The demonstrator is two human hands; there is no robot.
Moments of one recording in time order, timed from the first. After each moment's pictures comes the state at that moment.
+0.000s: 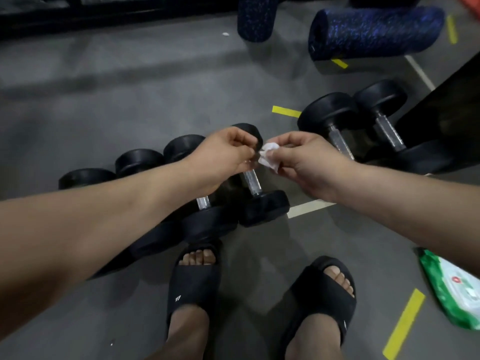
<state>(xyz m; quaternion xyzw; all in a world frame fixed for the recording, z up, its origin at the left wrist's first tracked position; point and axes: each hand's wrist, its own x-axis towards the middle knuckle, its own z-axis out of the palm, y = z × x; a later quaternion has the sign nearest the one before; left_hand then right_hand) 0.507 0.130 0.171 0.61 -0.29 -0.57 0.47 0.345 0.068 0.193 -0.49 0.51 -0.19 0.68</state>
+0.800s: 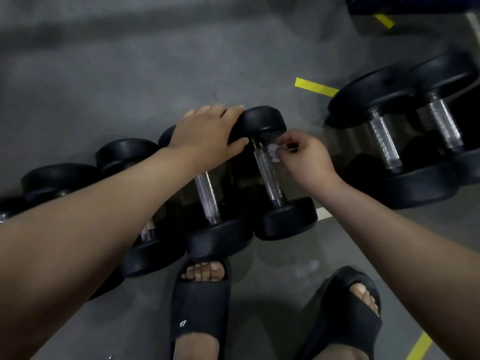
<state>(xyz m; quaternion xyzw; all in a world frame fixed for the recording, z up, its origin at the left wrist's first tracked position) 0.603 0.068 0.059 0.72 -0.68 -0.12 0.05 0.387 0.013 0.055 -0.71 0.57 -0.13 0.40</state>
